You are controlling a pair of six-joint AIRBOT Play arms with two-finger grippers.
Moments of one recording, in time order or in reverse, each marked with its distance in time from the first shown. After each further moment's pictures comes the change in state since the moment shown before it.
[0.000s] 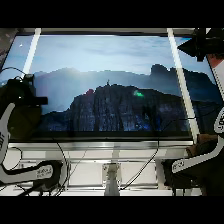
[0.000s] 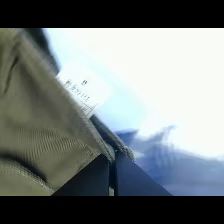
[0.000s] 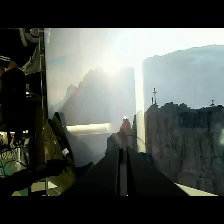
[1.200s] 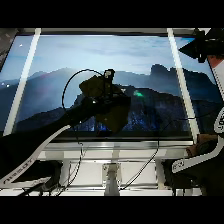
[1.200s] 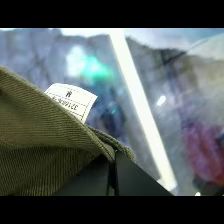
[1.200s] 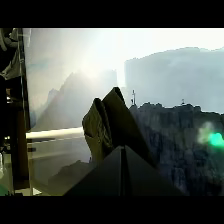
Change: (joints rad) left arm -0.928 -0.046 0.031 -0.454 -0.753 -0.255; right arm 0.000 0.000 0.000 -0.078 -0.006 0.000
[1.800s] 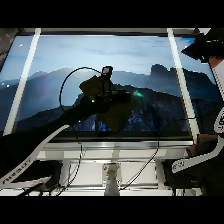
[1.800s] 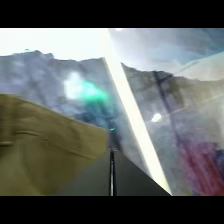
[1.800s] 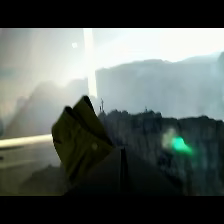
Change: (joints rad) left arm 0.037 0.011 0.003 0.008 -0.025 -0.006; right arm 0.000 0.000 -0.001 -0.117 -0.003 -0.047
